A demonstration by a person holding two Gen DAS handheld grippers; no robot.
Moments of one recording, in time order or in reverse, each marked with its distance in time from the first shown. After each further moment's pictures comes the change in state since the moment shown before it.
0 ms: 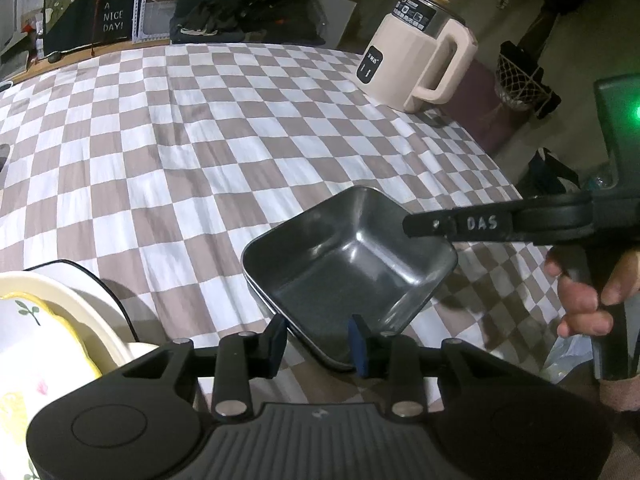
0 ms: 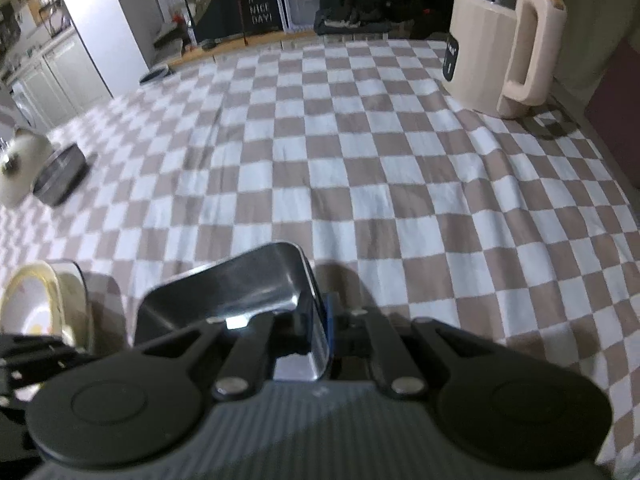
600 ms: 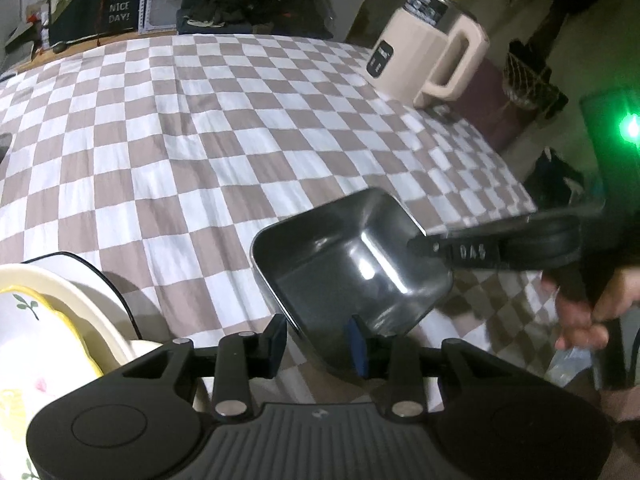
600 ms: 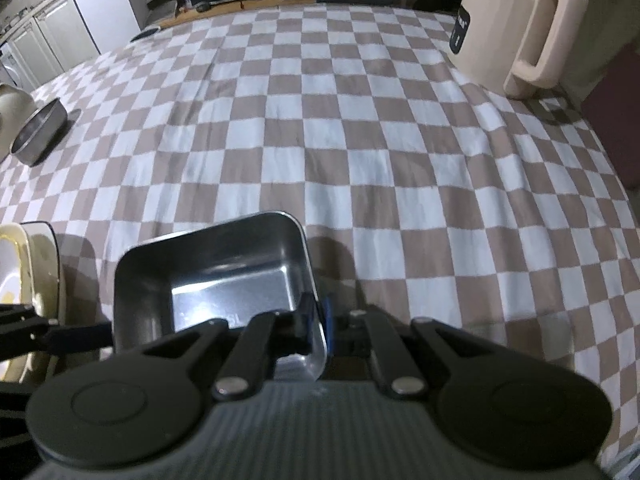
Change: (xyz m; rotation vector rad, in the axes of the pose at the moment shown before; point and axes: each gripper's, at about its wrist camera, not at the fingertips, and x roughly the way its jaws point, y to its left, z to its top) left arm 0.007 0.006 0.002 -0.035 0.016 0.005; right arm 0.020 0.008 -0.003 -0.053 0.100 -0.054
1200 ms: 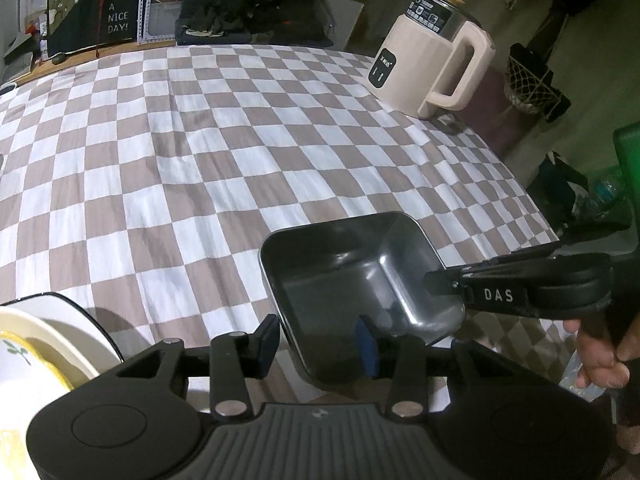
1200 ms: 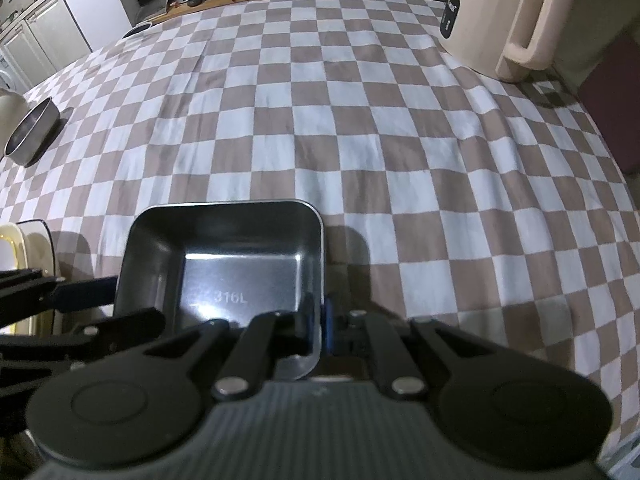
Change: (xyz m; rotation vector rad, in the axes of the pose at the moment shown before) left arm 0.017 -0.002 0.017 0.026 -0.024 0.020; right arm 0.001 -0.006 -0.002 0.040 0.022 0.009
